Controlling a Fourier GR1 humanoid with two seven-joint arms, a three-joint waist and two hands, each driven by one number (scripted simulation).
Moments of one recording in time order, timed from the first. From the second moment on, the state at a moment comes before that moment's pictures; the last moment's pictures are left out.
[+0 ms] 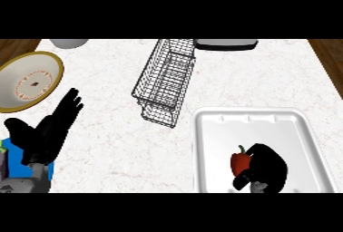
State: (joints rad) left arm -0.07 0.35 -0.07 -1.54 0.25 0.06 0.16; right arm 0.05 -0.01 0.26 -1.58 1.18 0.08 1.04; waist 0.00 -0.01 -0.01
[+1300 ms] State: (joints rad) left arm -0.06 0.33 -0.04 -1.57 0.23 0.04 0.19; right arm -0.14 -0.40 -0.02 -1.72 0.71 -0.10 0.08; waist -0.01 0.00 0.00
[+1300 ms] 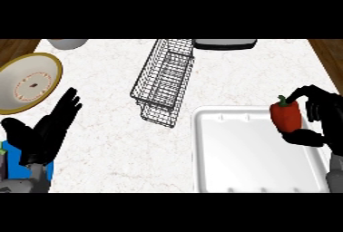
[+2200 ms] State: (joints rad) left arm -0.07 0.28 -0.03 -1.56 0.16 0.03 0.19; right arm -0.59 -0.21 0.17 -1.82 0.69 0.15 0.50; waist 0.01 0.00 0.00
